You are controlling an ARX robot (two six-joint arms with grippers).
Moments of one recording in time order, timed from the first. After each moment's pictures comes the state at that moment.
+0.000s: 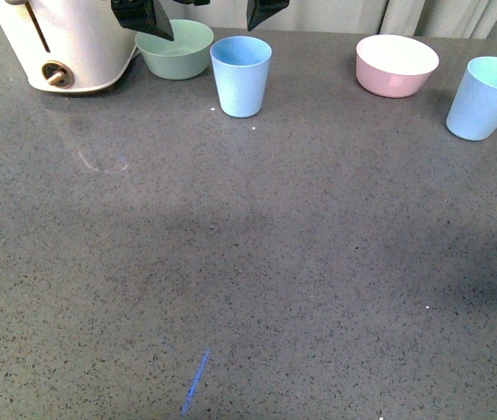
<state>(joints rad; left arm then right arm) -0.42 2.39 2.06 -0.56 -0.19 -0.47 0.00 0.00 0.02 0.00 0.00 -0.01</state>
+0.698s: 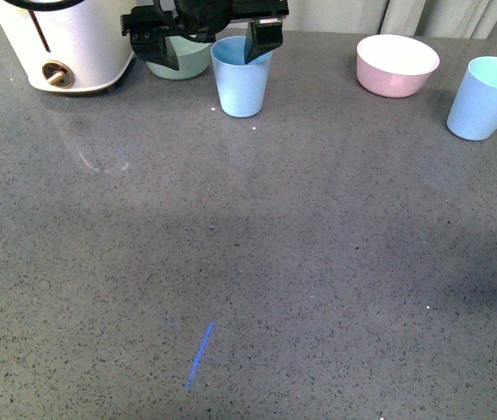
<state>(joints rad) -0.41 2.62 2.33 -0.68 -0.21 -0.47 0.00 0.00 0.02 0.00 0.00 -0.01</state>
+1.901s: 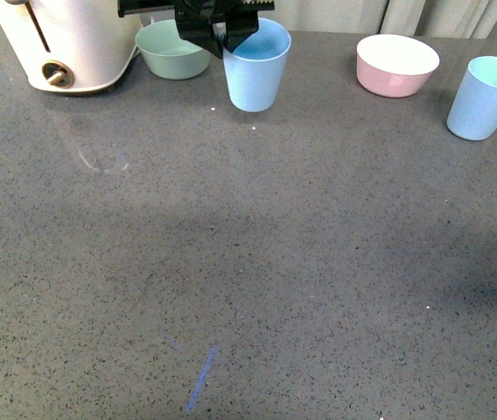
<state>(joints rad) -0.45 2.43 2.11 -0.66 -0.15 -0.48 0.00 0.00 0.02 0.00 0.00 -0.01</state>
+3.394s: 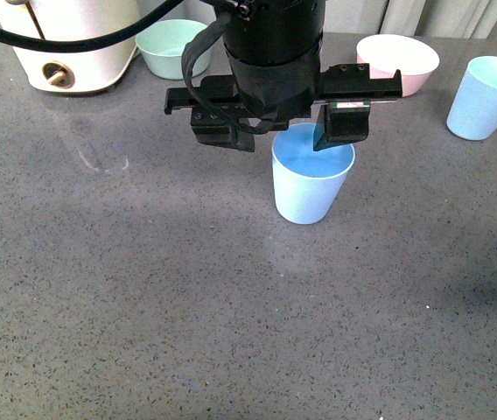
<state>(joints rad) -0.63 2.18 1.58 -0.45 -0.10 -0.52 0.00 0.00 0.02 0.00 0.00 -0.01</state>
